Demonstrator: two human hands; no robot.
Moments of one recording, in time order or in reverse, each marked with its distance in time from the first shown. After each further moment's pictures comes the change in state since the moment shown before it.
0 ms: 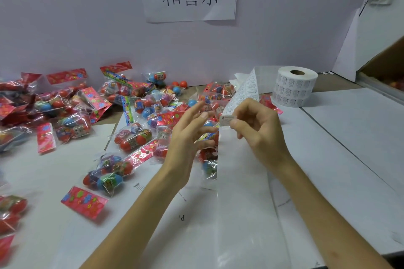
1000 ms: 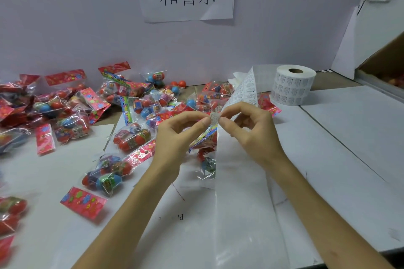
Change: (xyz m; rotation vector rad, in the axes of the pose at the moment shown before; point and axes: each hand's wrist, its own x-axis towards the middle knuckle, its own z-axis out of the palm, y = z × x) left_hand 0.000 0.004 -0.013 0.145 0.055 0.163; right_hand -0.001 -0.001 0.005 -0.016 0.006 0.038
